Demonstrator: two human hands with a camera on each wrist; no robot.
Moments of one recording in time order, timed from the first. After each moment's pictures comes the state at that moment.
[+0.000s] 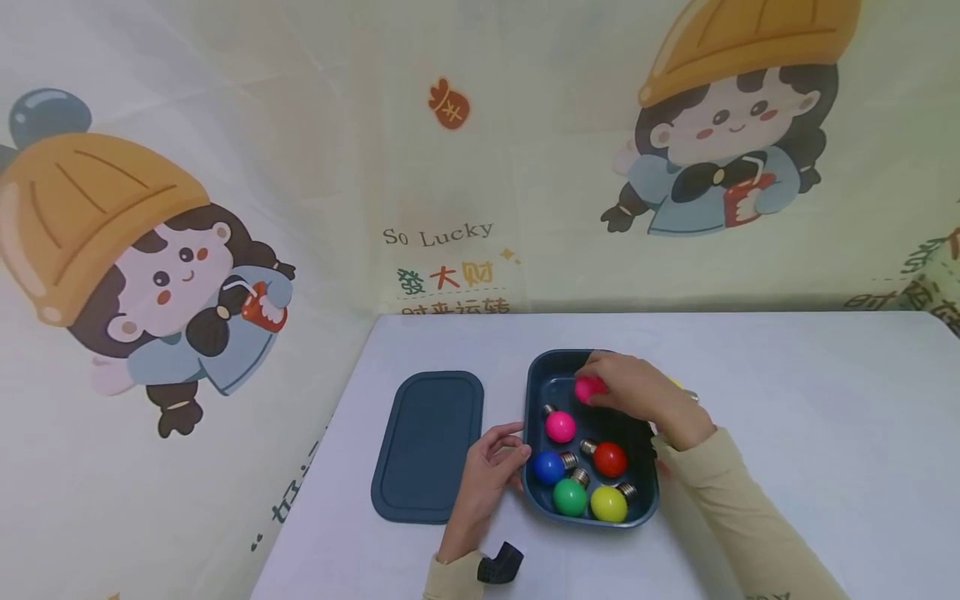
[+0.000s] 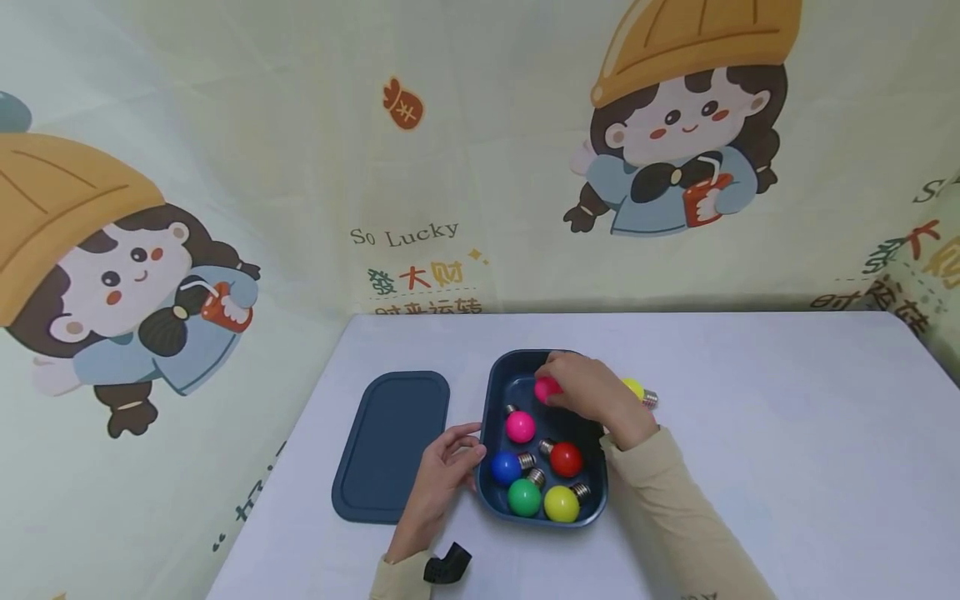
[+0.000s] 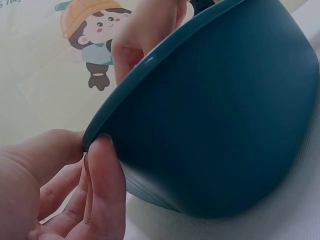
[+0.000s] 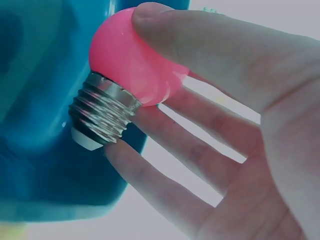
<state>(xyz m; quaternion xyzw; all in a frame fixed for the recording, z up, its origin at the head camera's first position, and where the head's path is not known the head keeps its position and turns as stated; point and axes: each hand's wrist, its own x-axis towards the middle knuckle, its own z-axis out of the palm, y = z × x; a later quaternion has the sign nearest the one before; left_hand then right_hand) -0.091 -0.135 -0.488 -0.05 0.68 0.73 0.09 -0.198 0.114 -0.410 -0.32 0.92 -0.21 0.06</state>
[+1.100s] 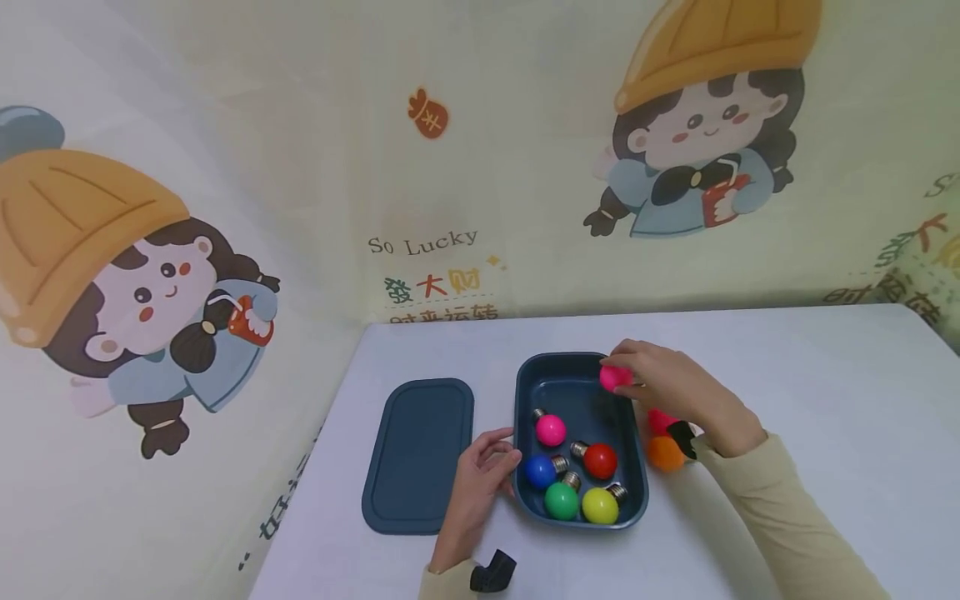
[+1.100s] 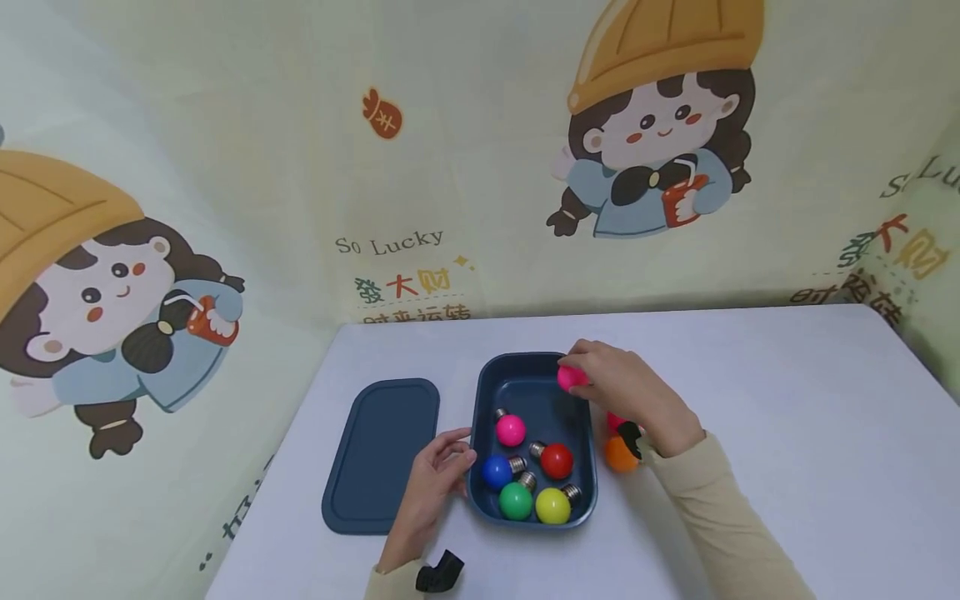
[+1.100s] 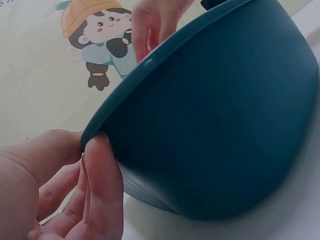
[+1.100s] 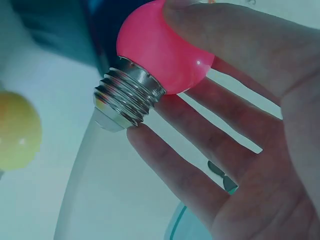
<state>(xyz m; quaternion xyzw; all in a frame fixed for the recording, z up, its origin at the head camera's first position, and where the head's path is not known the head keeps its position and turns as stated) -0.089 -0.132 -0.486 -0.07 0.67 0.73 0.10 -0.181 0.163 -0.387 -0.27 0.94 -0.20 0.03</state>
